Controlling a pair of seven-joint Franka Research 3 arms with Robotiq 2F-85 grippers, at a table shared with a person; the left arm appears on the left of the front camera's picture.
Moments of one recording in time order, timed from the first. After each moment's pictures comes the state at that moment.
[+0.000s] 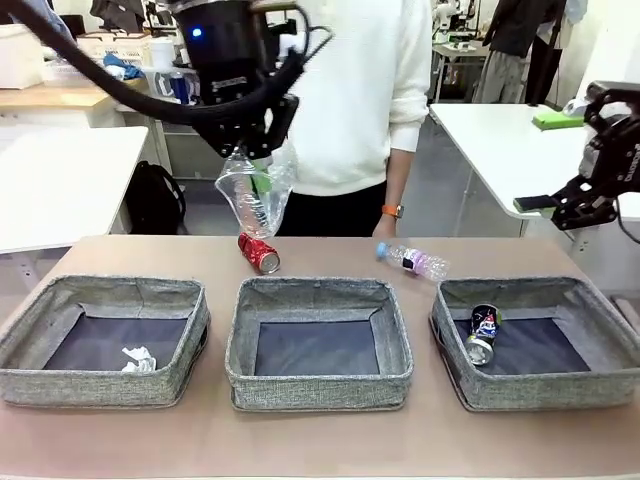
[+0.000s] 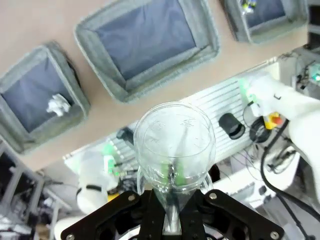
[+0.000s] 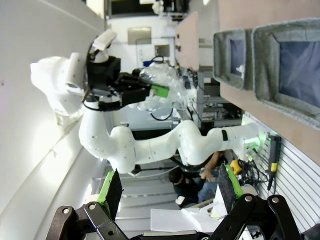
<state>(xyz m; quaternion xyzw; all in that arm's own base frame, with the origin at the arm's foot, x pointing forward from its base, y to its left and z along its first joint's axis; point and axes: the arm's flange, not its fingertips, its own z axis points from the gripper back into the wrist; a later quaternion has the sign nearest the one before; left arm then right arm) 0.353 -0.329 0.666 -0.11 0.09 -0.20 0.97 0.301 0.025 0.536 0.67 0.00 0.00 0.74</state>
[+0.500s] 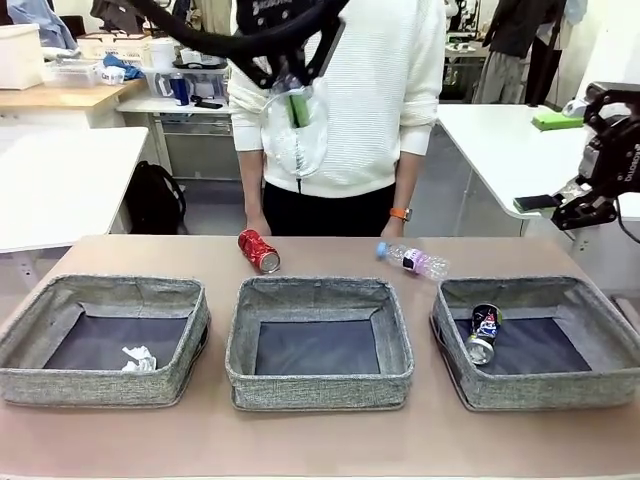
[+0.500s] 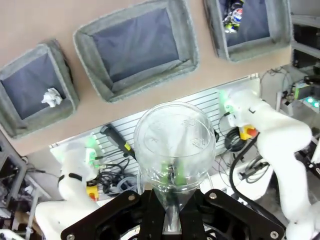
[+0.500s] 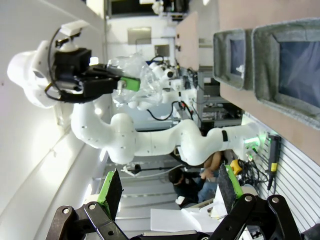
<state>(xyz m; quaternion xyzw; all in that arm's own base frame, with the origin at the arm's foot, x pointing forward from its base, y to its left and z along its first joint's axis) 0.377 -0.364 0.723 -0.12 0.09 -0.13 0.98 0.301 0.025 0.536 0.67 0.00 0.00 0.74</state>
